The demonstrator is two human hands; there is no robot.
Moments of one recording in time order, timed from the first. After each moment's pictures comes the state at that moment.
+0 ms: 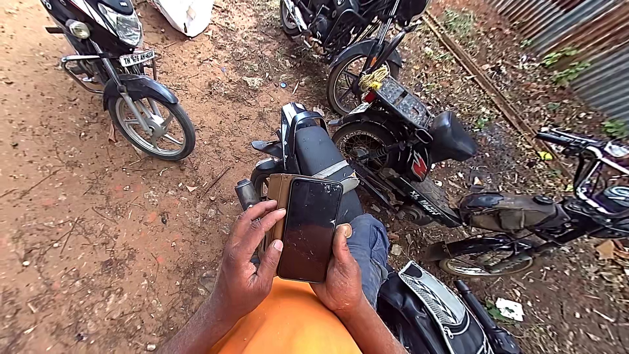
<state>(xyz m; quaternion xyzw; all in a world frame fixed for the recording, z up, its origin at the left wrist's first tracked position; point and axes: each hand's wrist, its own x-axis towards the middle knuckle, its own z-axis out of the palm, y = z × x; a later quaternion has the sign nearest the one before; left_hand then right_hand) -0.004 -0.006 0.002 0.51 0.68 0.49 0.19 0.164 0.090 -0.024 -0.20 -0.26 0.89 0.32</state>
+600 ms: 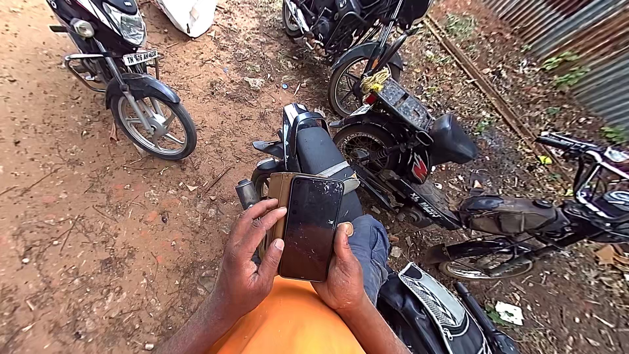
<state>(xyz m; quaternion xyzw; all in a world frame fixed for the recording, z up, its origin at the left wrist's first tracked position) -0.003 -0.009 0.004 0.50 0.68 0.50 0.19 0.165 0.091 -0.020 -0.20 -0.26 0.89 0.31</state>
